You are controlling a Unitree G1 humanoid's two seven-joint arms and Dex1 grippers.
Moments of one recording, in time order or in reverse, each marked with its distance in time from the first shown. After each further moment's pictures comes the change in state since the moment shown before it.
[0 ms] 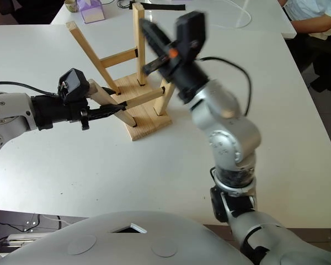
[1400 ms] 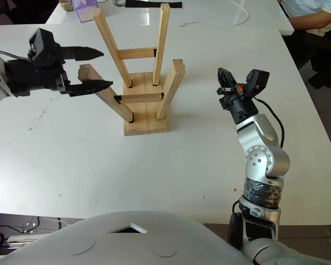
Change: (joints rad) left arm -0.189 -0.048 0.087 0.337 0.083 -0.337 -0.353; right arm 0.371 -0.064 -0.219 0.281 0.046 -0.151 0.144
